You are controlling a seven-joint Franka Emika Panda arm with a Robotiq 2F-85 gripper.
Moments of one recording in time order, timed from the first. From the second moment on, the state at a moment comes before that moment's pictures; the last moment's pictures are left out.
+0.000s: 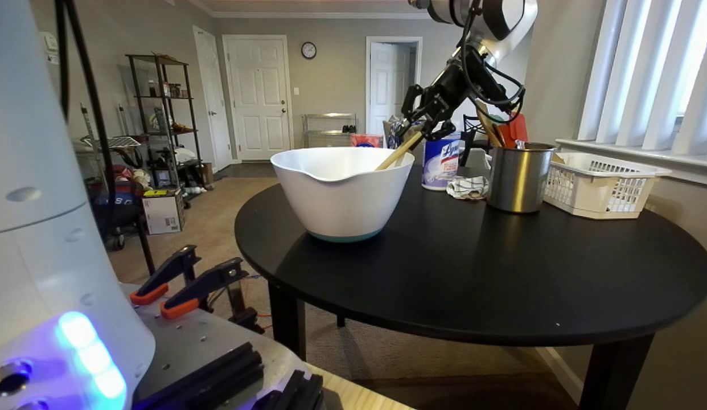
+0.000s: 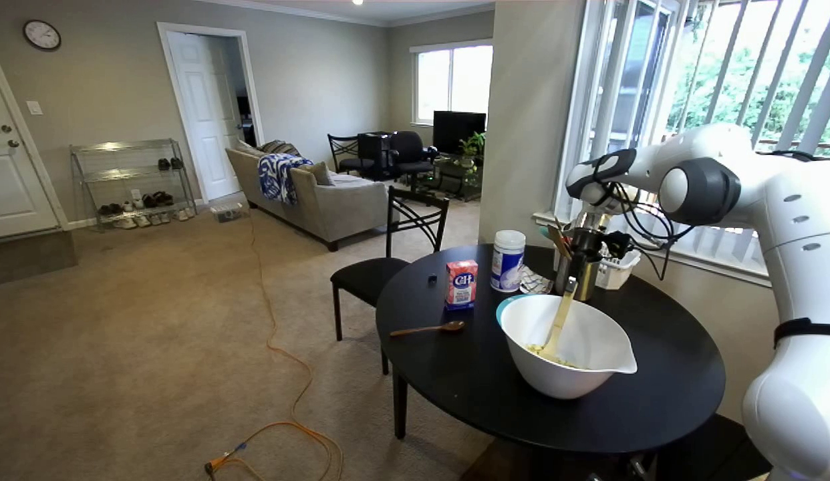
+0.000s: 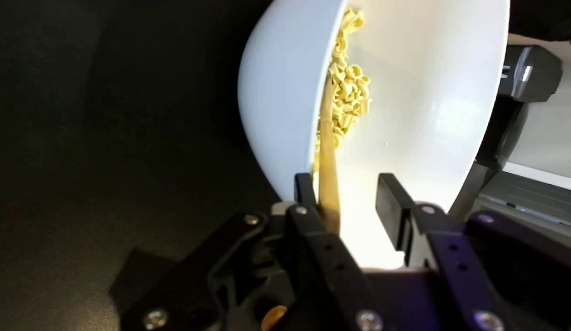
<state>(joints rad) -0.36 0.78 0.01 -1.27 0.35 1.41 -1.10</state>
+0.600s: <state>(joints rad) -0.37 0.78 0.01 -1.26 0.36 1.40 -1.10</state>
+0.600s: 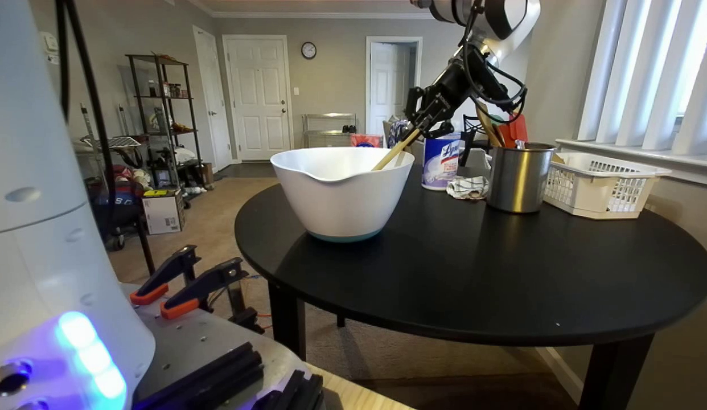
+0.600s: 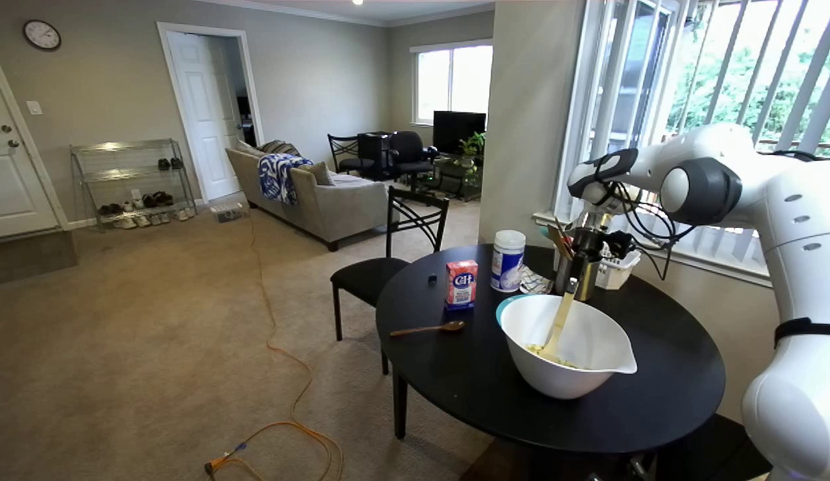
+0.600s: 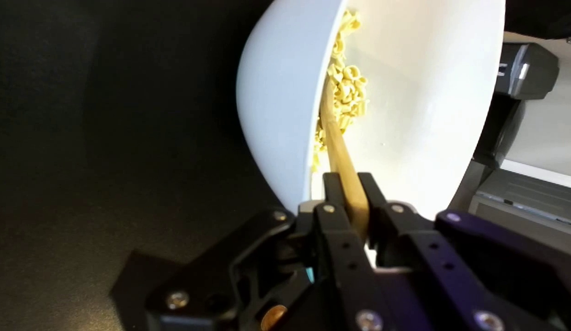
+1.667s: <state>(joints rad) -0.27 0.54 0.01 -1.26 0.15 1.34 -1.19</state>
